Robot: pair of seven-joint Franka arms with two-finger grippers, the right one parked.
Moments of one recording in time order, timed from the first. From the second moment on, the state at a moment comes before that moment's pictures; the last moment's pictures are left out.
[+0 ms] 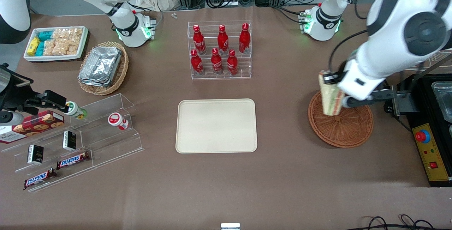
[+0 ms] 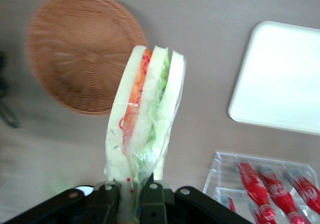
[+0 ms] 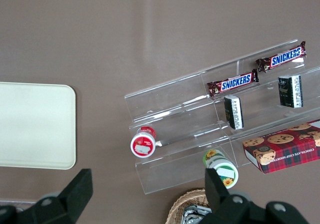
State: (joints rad) arm 0.11 0.23 -0.51 -1.46 -0.01 1.45 -0.53
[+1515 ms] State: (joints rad) arm -0.27 0.82 -0.50 -1.43 0.21 2.01 -0.87
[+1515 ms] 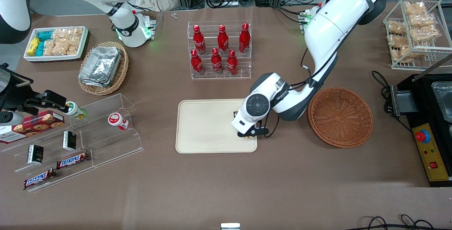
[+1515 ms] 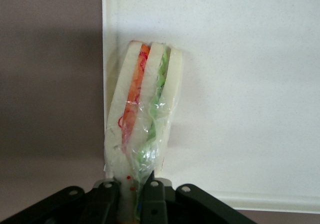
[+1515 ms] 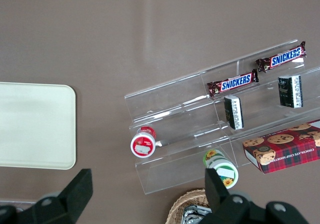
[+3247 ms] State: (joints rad) arm -0.06 0.14 -0.04 -1.51 0.02 1.53 0.12
